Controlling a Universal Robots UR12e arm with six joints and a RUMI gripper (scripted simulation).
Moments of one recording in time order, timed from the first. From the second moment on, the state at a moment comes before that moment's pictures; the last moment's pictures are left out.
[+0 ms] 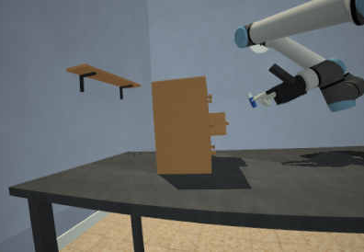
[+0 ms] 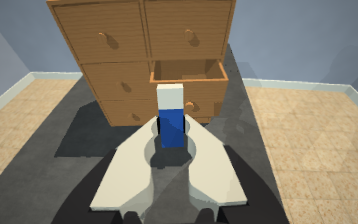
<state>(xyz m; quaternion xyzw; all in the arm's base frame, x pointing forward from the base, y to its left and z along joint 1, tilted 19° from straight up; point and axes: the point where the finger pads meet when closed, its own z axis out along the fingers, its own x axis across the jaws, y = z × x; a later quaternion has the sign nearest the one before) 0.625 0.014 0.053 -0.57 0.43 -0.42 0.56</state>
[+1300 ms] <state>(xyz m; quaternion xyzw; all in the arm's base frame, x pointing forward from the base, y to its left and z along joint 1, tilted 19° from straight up) 0.638 0.018 0.058 -0.57 0.43 -0.42 0.56</state>
